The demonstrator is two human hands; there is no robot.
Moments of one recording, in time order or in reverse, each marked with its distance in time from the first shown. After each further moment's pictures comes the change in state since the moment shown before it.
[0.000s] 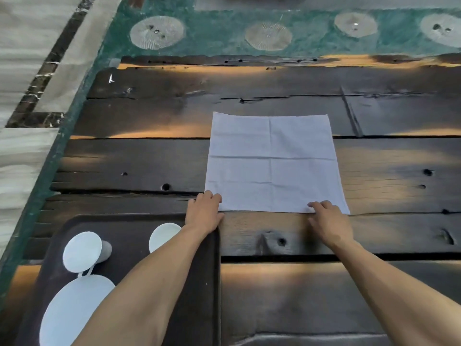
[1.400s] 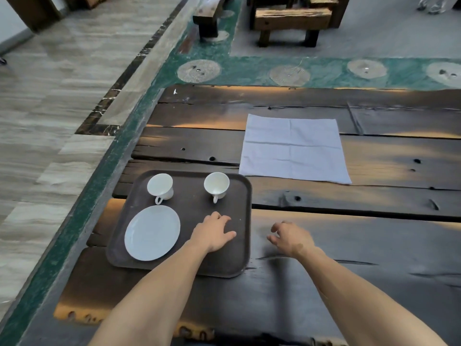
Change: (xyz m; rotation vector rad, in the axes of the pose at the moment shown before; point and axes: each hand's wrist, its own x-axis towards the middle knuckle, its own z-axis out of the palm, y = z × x) left_hand -0.270 -0.042 0.028 -0.182 -0.116 -0.044; right_hand -0.231 -0.117 0.054 0.019 -0.165 -0.288
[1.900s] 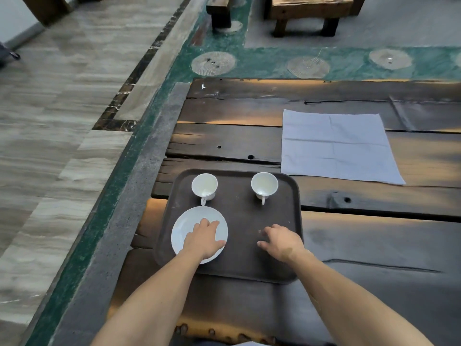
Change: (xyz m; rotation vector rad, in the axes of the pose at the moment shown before) left_hand -0.019 -0.168 -0.020 0.008 -0.031 -0.170; right_hand 0.039 -0.163 0.050 -0.052 -0.080 -0.066
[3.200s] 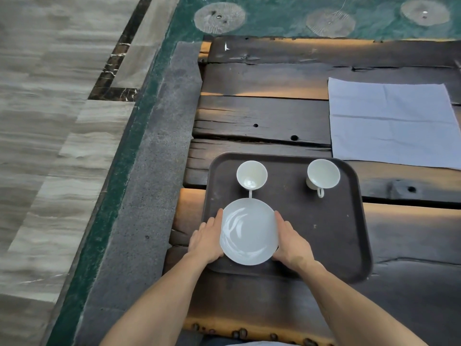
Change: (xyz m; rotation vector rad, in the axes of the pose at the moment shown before) left_hand 0.044 -0.146 0.013 -0.095 0.008 0.026; right_hand 0.039 -0.135 0.043 0.391 0.016 0.145
